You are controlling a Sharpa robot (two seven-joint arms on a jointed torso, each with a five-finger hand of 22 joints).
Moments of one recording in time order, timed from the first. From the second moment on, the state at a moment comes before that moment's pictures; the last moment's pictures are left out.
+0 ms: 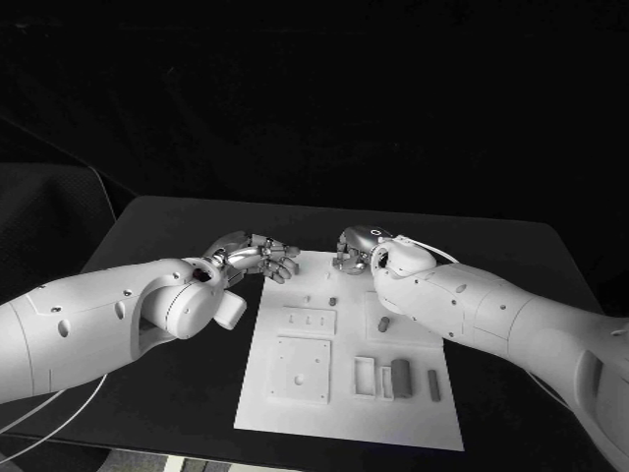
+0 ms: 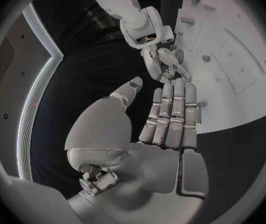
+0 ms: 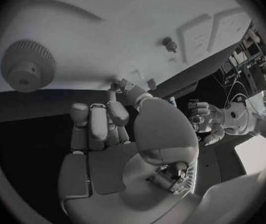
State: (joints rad) left arm 1.37 -0.76 -0.14 1.39 -0.18 -0.24 0.14; left_hand 1.14 -0.11 0.35 -0.10 0.18 0.86 0.16 0.33 0.60 1.03 0.15 0.33 0.32 1.03 0.14 0.33 0.66 0.06 0.63 0.06 1.10 0.33; right arm 1.28 -0.21 -0.09 0.67 -1.50 -0.31 -0.13; right_hand 1.19 -0.03 0.40 -0.13 0.20 0.90 0.12 0.35 0.59 1.31 -0.05 1.32 0.91 1.30 -0.10 1.49 1.16 0.21 0.91 -0.01 1.66 0.59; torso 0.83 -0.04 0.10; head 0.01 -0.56
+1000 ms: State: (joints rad) left arm 1.37 -0.76 -0.14 1.39 -0.18 -0.24 0.13; left_hand 1.14 -0.11 0.35 -0.10 0.18 0.86 0.16 0.33 0.60 1.03 0.15 0.33 0.32 1.03 0.14 0.33 0.66 0.06 0.63 0.06 1.09 0.33; right arm 1.28 -0.21 -0.09 0.69 -1.49 -0.34 -0.13; right_hand 1.18 -0.05 0.39 -0.12 0.20 0.89 0.14 0.34 0.58 1.31 -0.05 1.32 0.90 1.29 -0.10 1.49 1.16 0.21 0.91 -0.01 1.66 0.59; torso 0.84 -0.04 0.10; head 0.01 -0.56
